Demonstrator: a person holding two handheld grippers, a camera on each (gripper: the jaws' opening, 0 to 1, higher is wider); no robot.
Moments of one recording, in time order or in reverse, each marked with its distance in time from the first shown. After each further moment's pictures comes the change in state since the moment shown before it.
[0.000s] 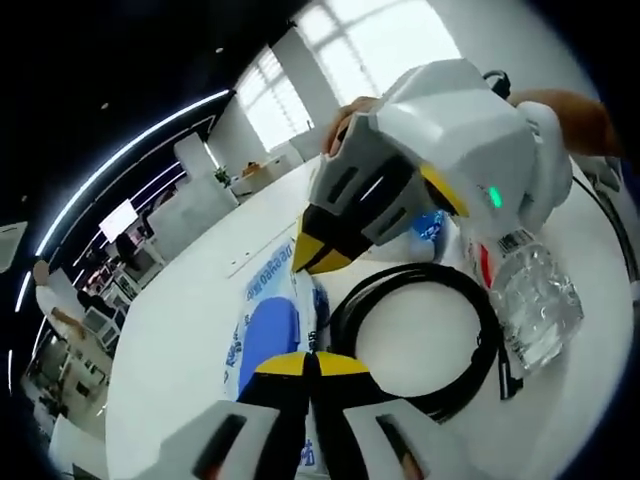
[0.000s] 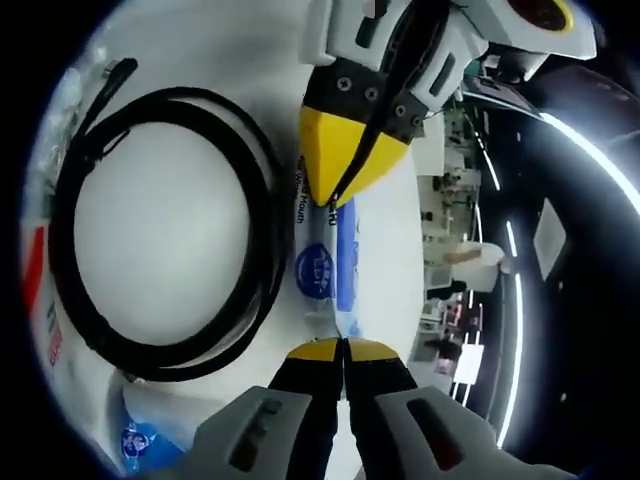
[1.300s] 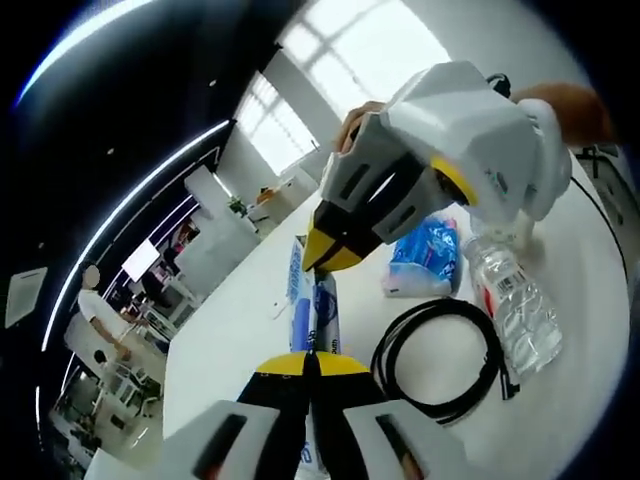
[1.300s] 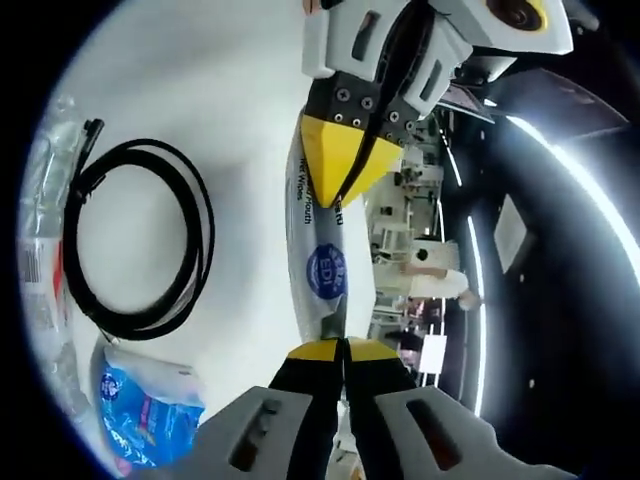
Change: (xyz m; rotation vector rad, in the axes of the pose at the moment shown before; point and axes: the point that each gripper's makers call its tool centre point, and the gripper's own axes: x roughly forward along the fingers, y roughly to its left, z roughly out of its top) left arm -0.038 0.045 0.057 0.134 -0.071 0.100; right arm -0.050 -0.068 -0.004 0.004 0.039 -0.171
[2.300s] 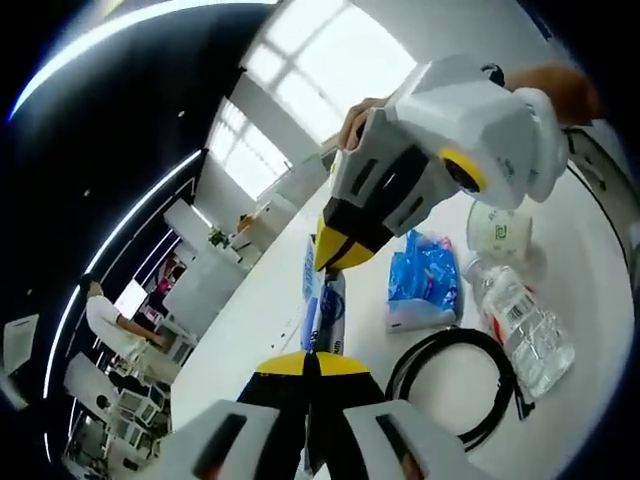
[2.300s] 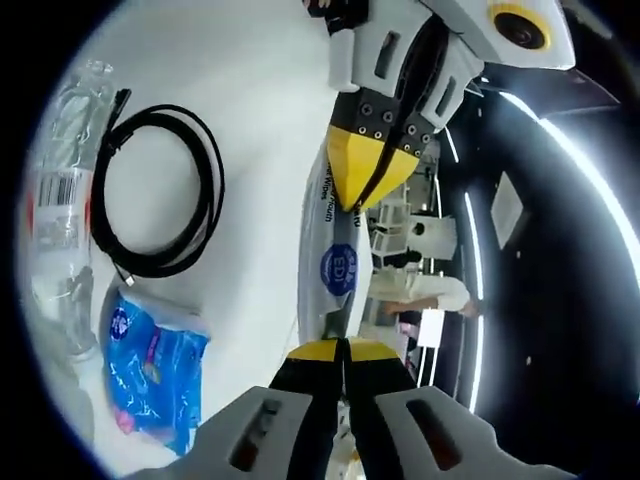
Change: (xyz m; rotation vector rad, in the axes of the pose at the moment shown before) left arm 0.026 -0.011 0.047 0.137 -0.091 -0.071; right arm -0.035 0.006 -0.046 0.030 0.108 0.000
